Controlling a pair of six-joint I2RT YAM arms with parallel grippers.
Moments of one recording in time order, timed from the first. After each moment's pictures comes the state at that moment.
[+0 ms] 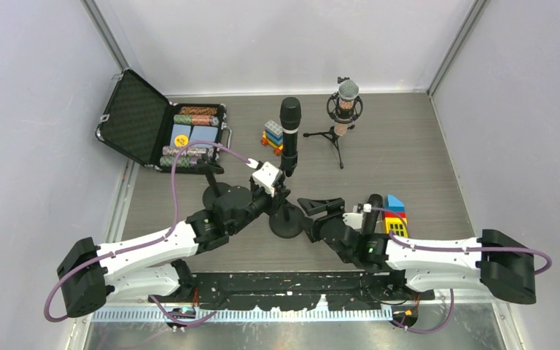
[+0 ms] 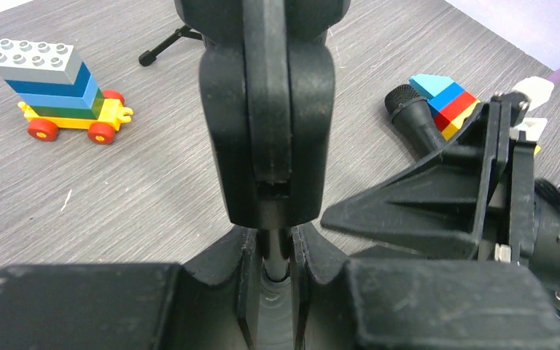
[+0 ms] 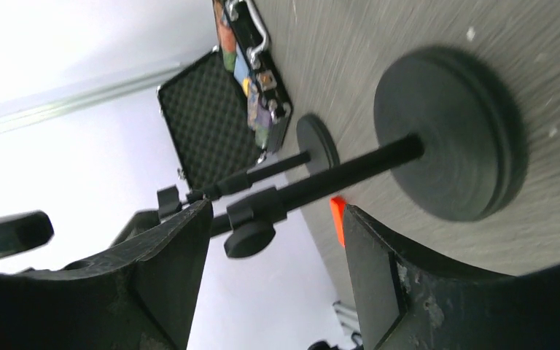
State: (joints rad) left arm -1.03 1.05 0.63 0.24 -0.26 -0.16; right arm 1.20 1.01 0.37 0.12 0.74 2.04
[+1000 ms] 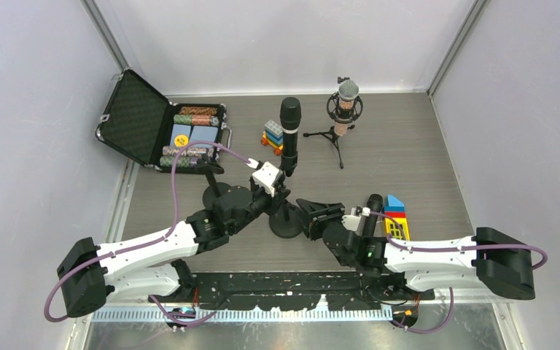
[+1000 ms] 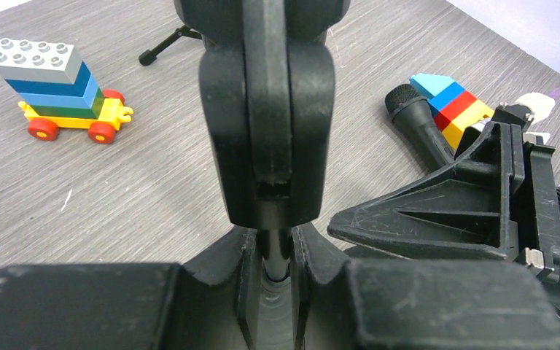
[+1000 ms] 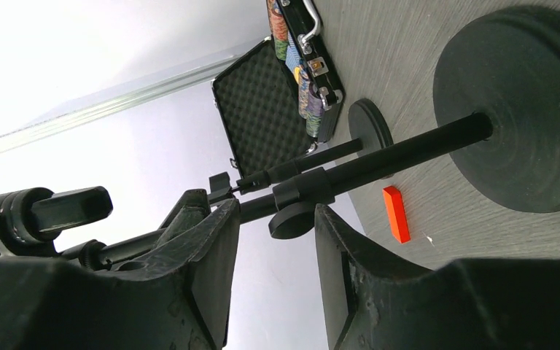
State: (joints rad) left arm -1.03 1.05 0.63 0.24 -0.26 -0.16; right arm 1.27 1.05 0.33 0.34 0.81 2.09
